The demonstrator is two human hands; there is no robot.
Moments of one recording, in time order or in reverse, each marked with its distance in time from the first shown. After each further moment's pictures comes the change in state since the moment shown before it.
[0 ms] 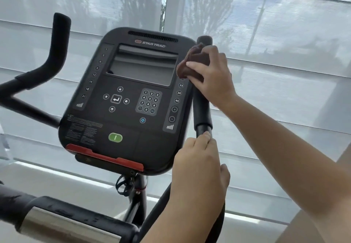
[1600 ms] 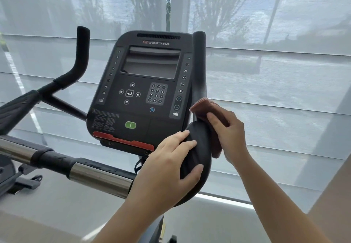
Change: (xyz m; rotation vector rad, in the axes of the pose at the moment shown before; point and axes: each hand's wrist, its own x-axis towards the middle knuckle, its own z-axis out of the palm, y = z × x) left_hand -0.067 -0.022 -0.028 -0.055 -0.021 0.094; right_hand -0.149 -0.042 -0.032 0.942 0.112 0.692
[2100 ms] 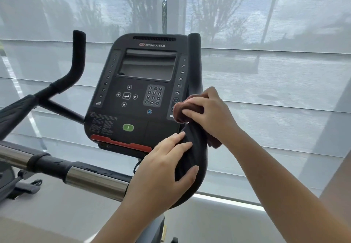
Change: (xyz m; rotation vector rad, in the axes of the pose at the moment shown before) left_hand 0.000 0.003 0.000 0.006 0.013 -0.011; right_hand 0.030 -0.037 0.008 -0.605 -0.305 -0.242
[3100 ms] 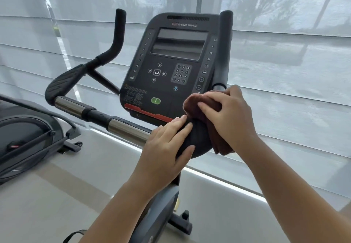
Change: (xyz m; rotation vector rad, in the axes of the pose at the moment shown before) left_hand -0.053 0.005 -0.008 0.229 0.089 -0.042; right_hand -0.070 -0.047 -0.008 0.027 0.027 0.030
